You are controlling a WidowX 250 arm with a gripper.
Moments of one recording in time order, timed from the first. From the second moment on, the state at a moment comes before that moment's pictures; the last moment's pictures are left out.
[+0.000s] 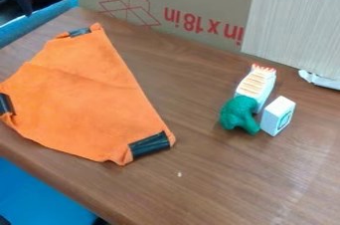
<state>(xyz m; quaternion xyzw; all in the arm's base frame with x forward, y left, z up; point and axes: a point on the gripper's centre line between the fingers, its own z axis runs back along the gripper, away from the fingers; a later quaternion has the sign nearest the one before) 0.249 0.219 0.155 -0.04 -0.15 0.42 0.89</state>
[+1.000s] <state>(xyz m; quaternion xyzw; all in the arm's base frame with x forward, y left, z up) 0.218 0.242 0.129 -0.07 -0.13 0.45 0.88</state>
